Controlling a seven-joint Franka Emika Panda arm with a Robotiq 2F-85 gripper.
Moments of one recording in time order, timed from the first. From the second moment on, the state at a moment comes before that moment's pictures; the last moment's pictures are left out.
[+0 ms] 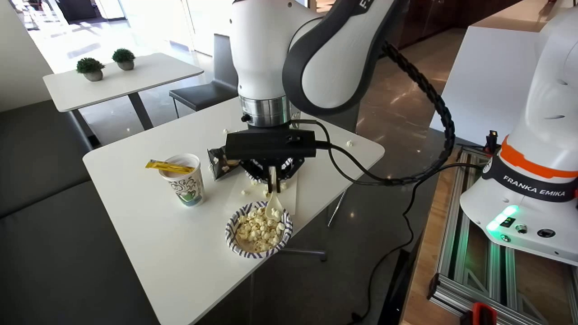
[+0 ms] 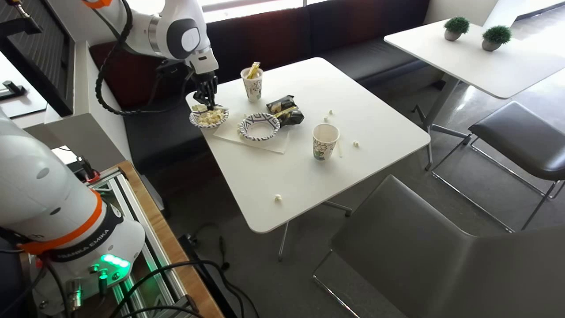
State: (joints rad) arm 0.34 0.18 0.19 -2.43 -0.06 2.63 1.49
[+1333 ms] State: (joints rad) arm -0.04 0.25 0.58 -2.42 1.03 2.91 0.31
